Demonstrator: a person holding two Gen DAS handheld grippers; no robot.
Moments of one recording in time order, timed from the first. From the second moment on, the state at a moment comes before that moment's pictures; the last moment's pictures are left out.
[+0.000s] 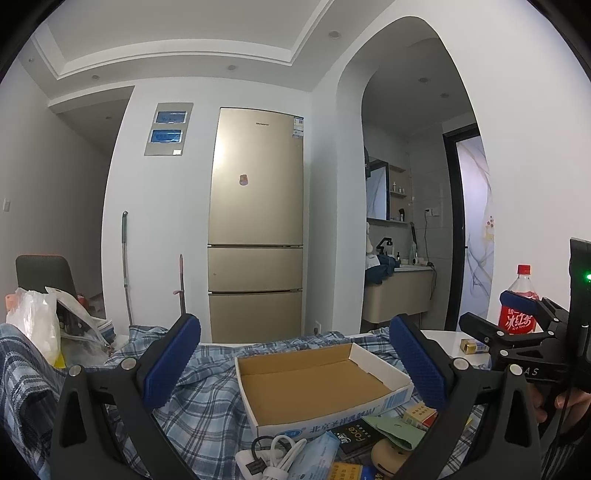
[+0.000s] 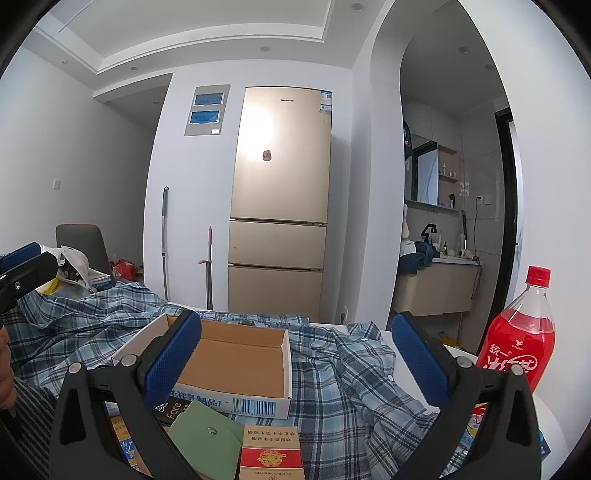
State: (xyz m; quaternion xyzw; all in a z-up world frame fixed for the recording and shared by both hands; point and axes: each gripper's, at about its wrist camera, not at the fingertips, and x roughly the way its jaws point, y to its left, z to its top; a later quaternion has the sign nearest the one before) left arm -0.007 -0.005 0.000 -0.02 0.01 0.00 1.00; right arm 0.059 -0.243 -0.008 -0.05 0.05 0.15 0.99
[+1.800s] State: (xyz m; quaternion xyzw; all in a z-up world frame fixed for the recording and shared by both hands) left arm -0.002 -0.007 -0.001 -0.01 0.03 0.02 1.00; right arm 0.066 -0.247 -0.006 -0.04 0.06 0.13 0.99
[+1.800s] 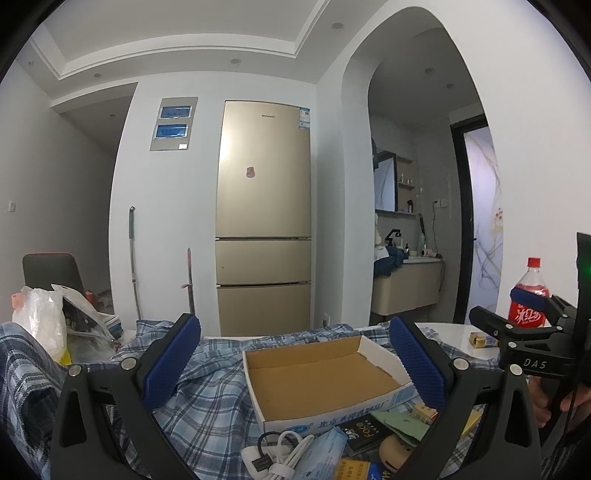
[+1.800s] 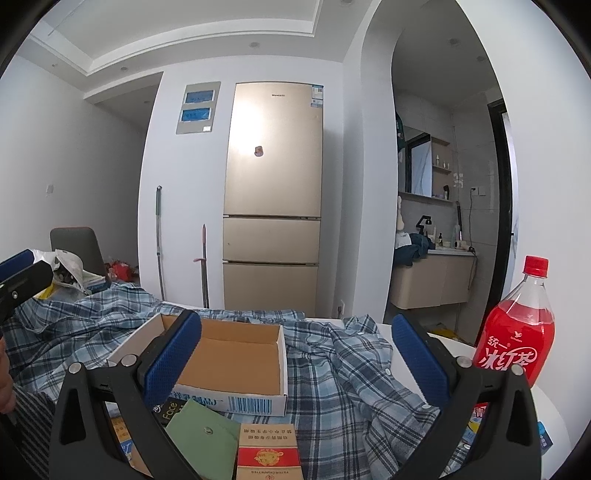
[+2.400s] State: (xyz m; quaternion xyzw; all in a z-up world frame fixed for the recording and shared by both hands) left arm 0.014 -0.002 0.009 -0.04 0.13 0.01 0.99; right arm 0.073 -0.259 0.002 0.01 0.11 0.16 0.98
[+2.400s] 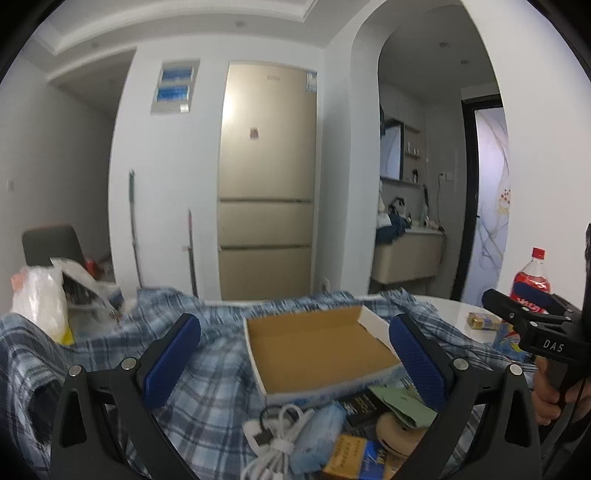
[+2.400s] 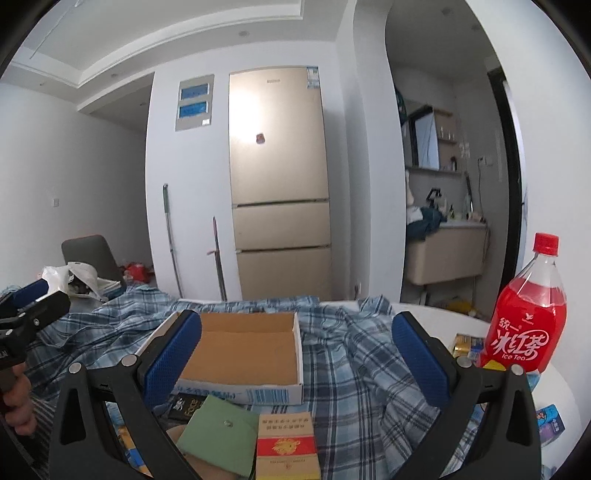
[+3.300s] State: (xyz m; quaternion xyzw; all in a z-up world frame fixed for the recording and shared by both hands) left arm 0.065 -0.012 -0.038 -0.02 0.32 0.00 0.95; right arm 0.137 -0.235 -0.084 -0.05 0.45 0.18 0.87
